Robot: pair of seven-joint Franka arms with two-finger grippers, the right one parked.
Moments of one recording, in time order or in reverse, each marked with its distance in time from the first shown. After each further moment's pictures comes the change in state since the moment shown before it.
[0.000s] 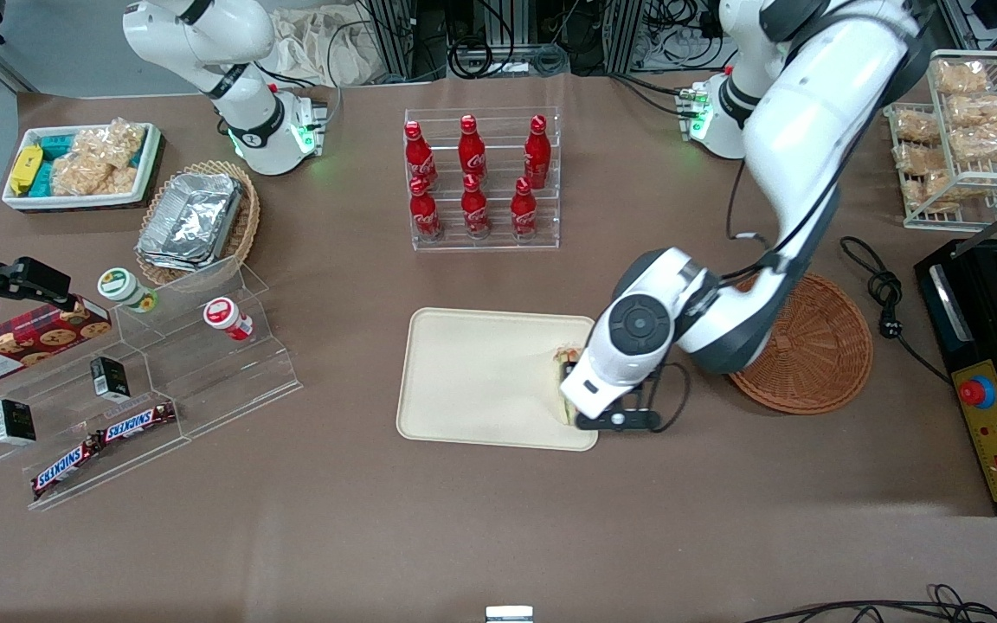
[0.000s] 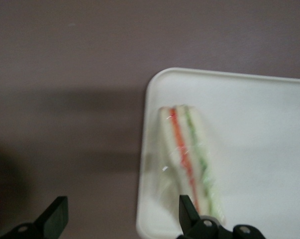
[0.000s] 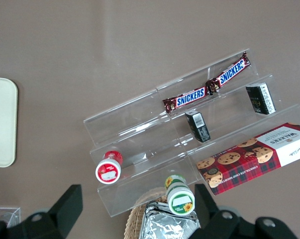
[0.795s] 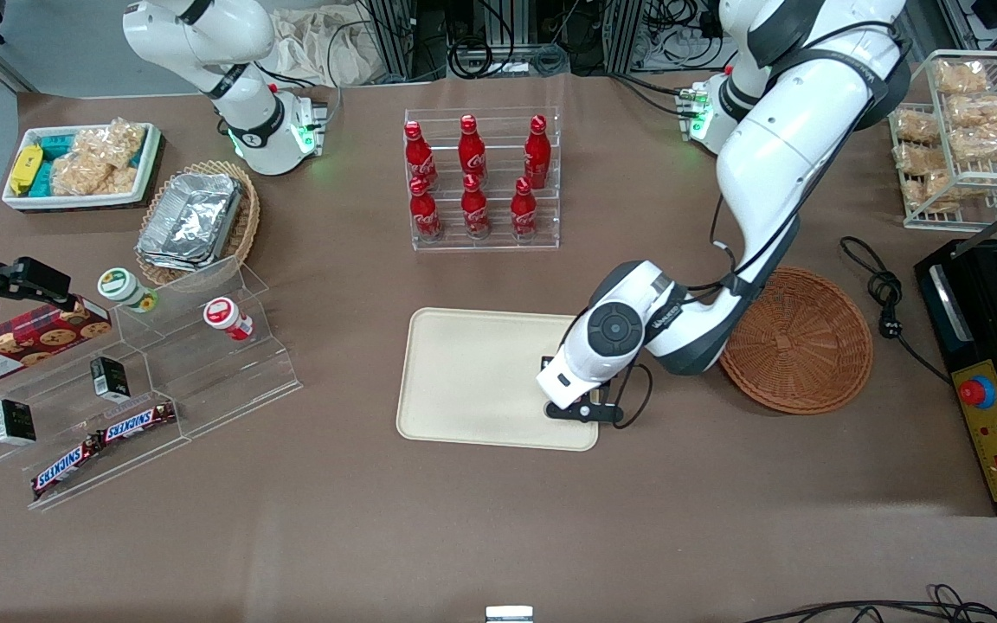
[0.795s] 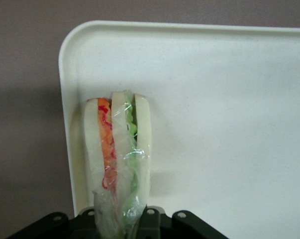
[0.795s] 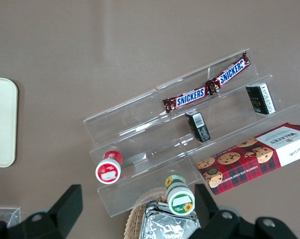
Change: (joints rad) arm -0.054 0.161 -0.001 -0.065 -0.012 0.277 0.024
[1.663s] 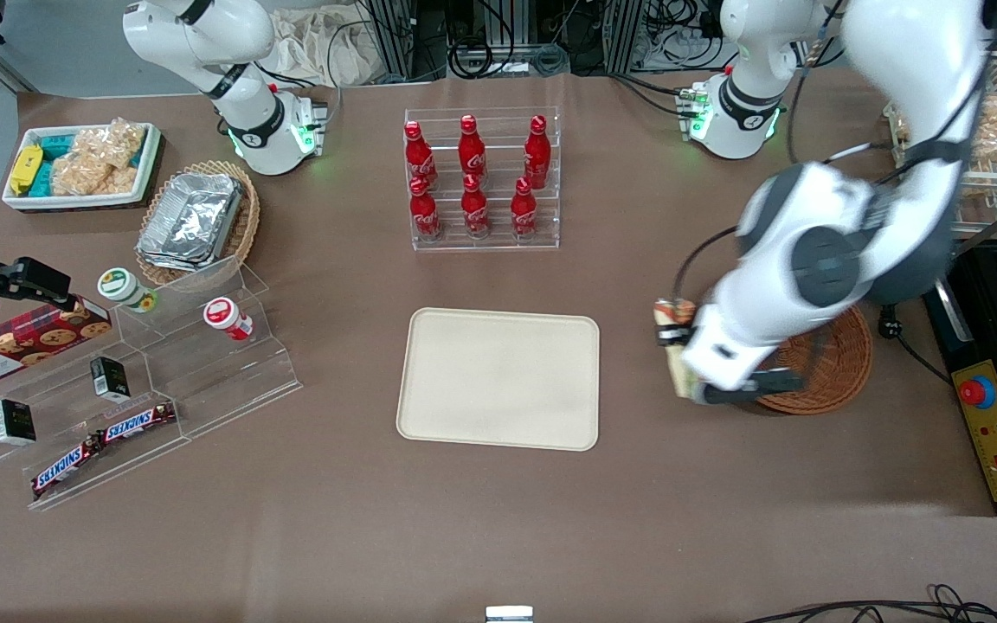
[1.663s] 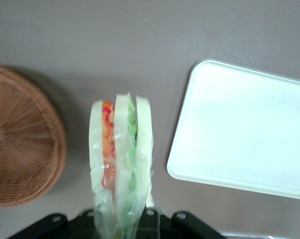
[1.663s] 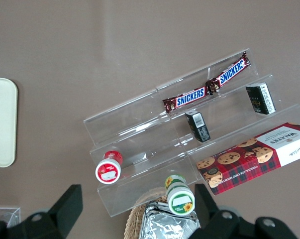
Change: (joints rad) arm 0.186 -0.381 -0.011 -0.028 -0.211 -0.388 0.078
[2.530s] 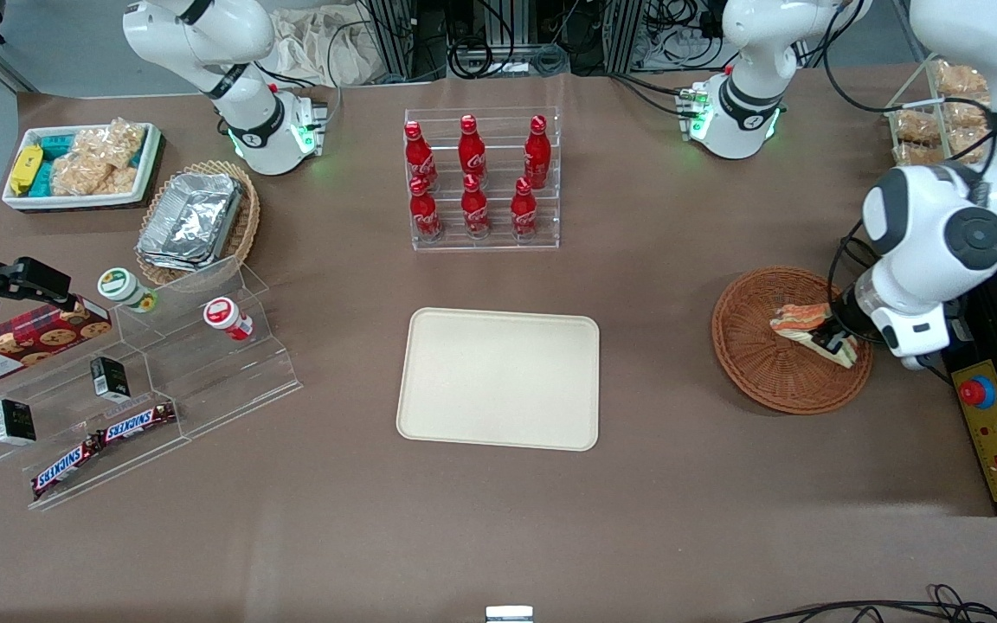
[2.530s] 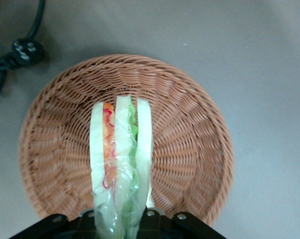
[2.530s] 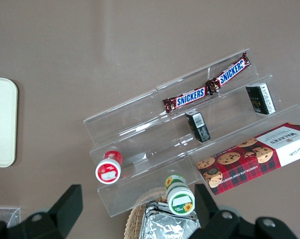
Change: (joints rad) arm 0.218 -0.335 0.314 -0.571 -0.063 0.347 -0.337
